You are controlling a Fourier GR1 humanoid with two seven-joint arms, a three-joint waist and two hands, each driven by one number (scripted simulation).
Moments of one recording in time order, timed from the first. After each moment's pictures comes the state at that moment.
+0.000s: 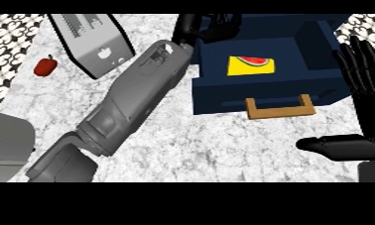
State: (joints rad) left arm -1.25 0.00 -0.41 -0.45 0.51 0.36 -0.35; right arm -0.11 -0.19 -0.19 -1.88 -0.07 0.24 -0.04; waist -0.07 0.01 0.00
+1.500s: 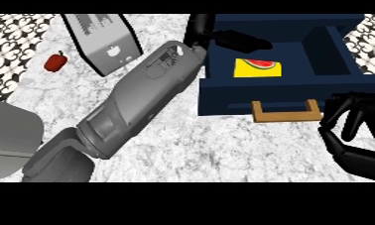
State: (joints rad) left arm -1.27 0.02 -0.57 -0.58 0.67 0.52 -0.37; right arm -0.06 -0.29 -0.16 -2.00 -0.17 0.43 0.02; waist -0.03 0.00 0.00
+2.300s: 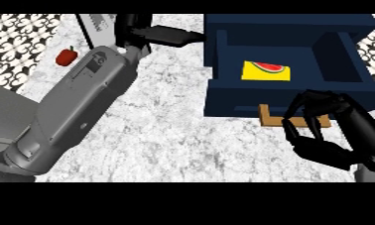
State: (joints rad) left arm -0.99 0.29 -0.47 -0.97 0.67 0.45 -0.24; right arm -0.07 -0.28 0.00 -1.94 0.28 0.32 -0.01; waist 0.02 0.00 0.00
